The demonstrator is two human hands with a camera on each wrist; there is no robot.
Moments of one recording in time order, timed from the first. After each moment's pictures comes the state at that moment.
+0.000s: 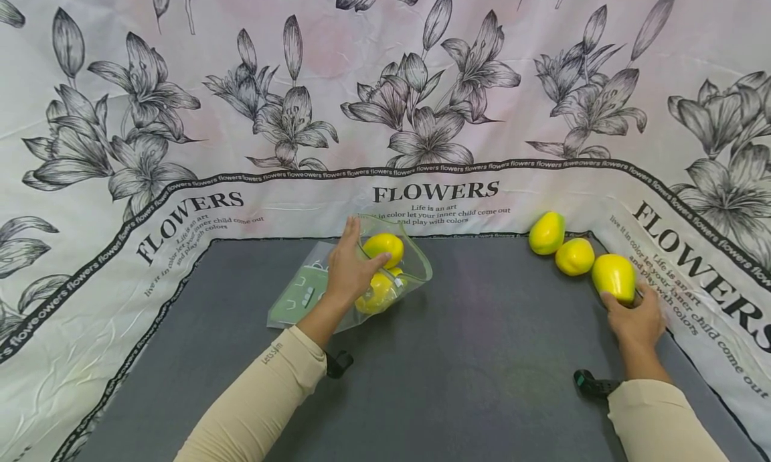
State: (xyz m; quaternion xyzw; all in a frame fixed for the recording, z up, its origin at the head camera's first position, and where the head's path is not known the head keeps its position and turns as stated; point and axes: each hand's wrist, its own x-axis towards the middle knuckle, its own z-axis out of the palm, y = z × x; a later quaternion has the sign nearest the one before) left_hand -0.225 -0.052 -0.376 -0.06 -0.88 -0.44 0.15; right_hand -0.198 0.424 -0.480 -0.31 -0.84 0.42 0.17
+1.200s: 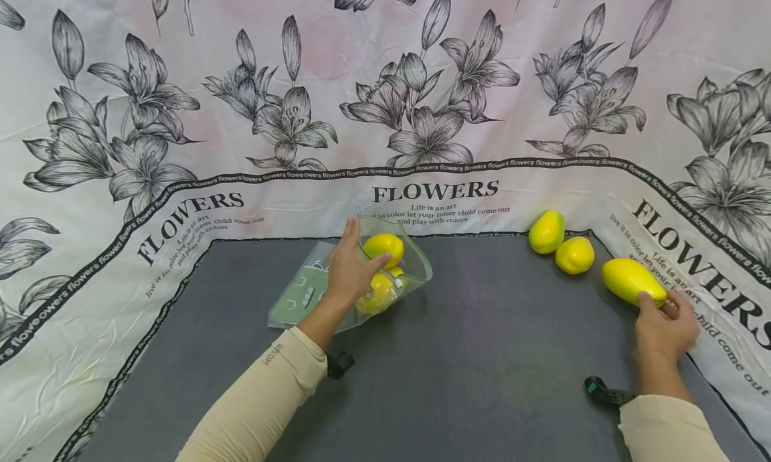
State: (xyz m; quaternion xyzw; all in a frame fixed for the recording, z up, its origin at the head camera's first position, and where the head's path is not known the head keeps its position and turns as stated) left_hand -0.223 -0.051 -0.377 -0.06 -0.88 -0.45 0.15; right_hand -0.182 0.433 -0.475 -0.41 -0.60 0.62 0.29
